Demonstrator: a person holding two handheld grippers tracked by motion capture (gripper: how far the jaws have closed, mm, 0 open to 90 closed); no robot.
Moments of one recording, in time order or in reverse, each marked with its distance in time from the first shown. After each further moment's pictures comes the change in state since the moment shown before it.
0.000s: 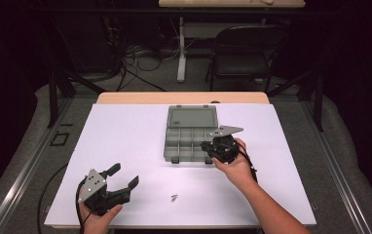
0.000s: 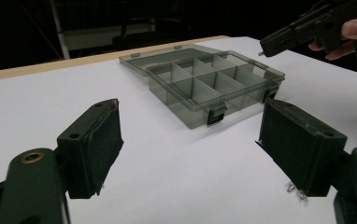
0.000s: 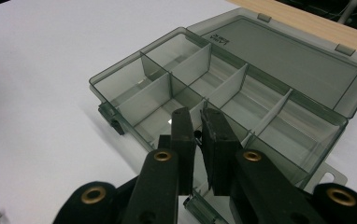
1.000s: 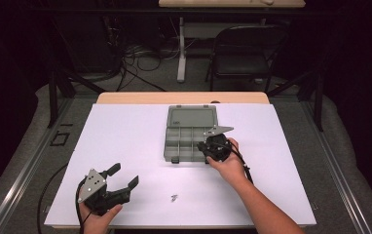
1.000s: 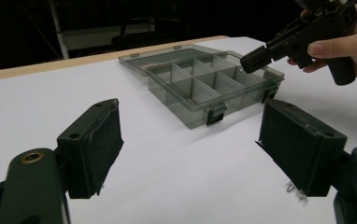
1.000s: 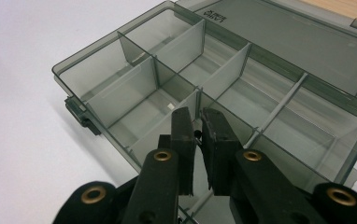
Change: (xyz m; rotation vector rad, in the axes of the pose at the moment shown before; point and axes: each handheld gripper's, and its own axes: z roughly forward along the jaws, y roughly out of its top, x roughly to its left) left arm 0.001 0.000 0.000 0.002 -0.003 -0.003; right arm -0.004 -0.006 0.033 0.061 -0.030 0.010
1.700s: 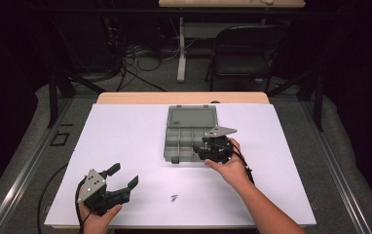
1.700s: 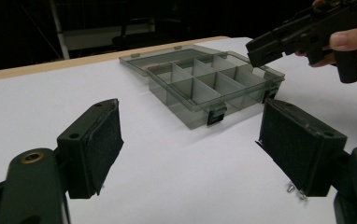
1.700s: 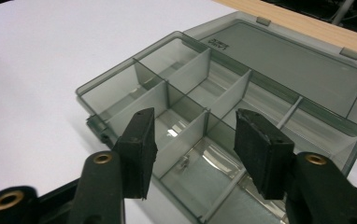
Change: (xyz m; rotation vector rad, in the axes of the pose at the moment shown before) left arm 0.000 0.000 0.000 -0.008 0.004 -0.004; right arm 0.009 0.003 -0.015 -0.095 0.004 -0.009
